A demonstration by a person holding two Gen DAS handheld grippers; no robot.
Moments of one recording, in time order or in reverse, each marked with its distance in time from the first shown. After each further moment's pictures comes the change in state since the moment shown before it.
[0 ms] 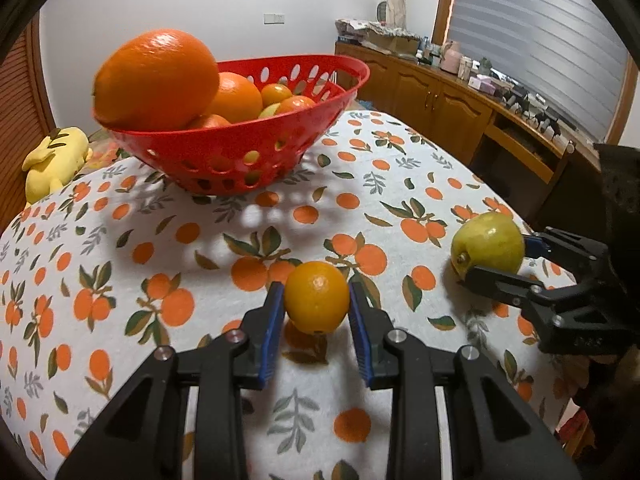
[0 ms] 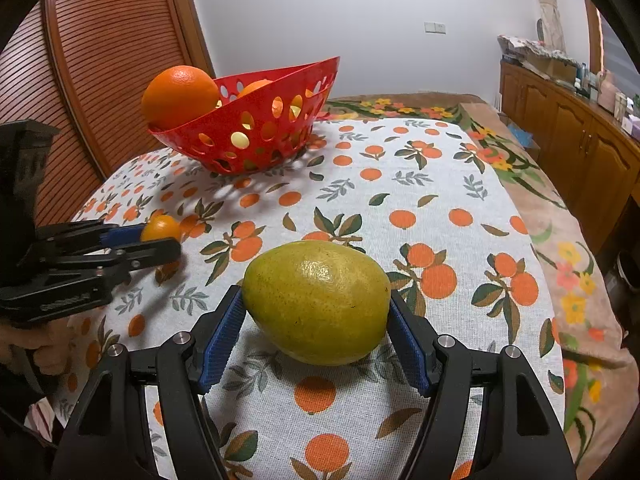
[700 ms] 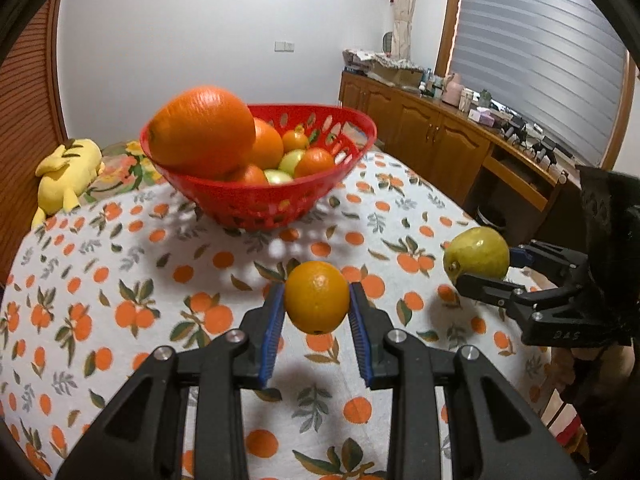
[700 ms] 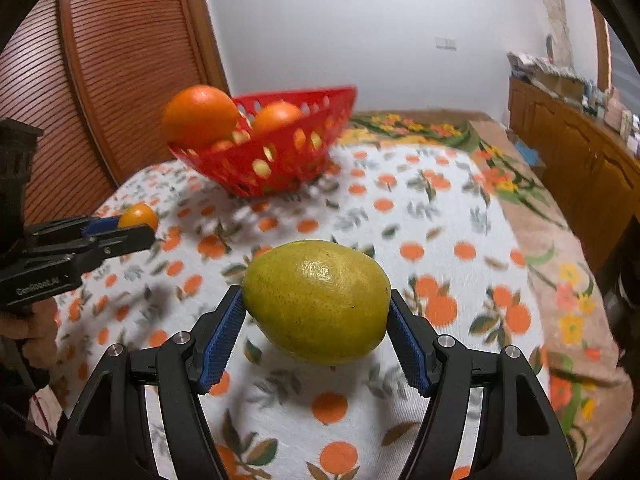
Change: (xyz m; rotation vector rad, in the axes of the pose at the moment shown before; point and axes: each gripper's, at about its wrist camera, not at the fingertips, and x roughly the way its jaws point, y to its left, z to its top) left arm -0.053 0.013 0.009 -0.029 -0.115 0.003; right arm -0.022 0.011 0.021 -0.051 -0.054 0.023
